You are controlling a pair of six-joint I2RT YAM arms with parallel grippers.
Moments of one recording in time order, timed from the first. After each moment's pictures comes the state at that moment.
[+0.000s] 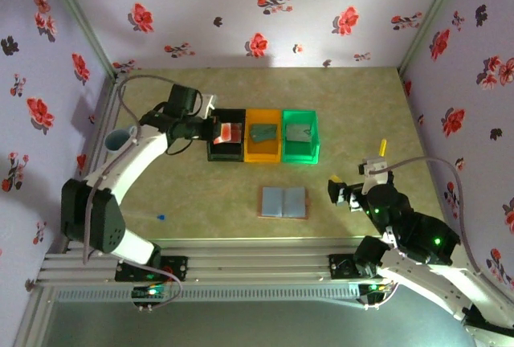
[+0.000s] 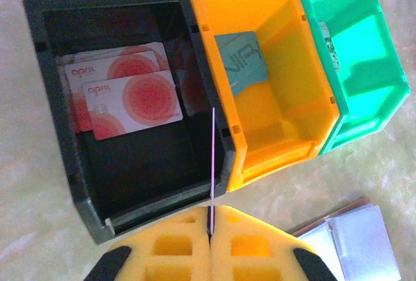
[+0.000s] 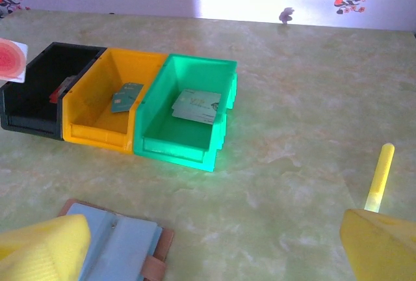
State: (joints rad) left arm -0.42 1.52 1.26 -0.62 0.29 -0.24; right arm 0.92 0.35 0.75 -0.91 0.57 0.36
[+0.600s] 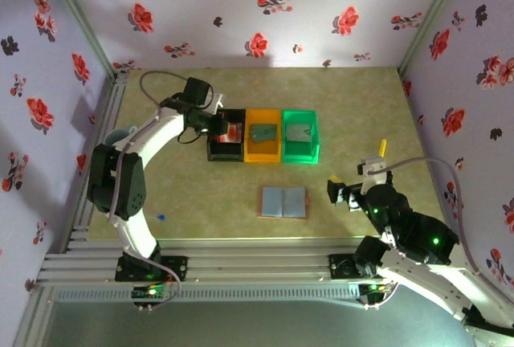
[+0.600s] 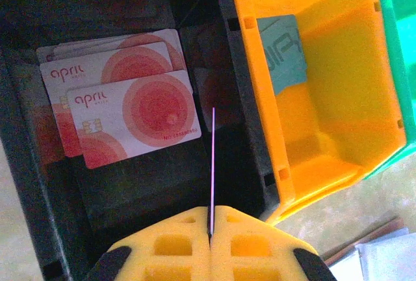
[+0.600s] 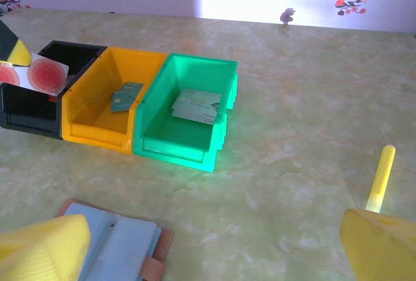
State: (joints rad) left arm -0.39 1.80 1.42 -0.66 0.32 -0.23; right arm 0.92 0.35 0.74 -0.90 0.57 0.35
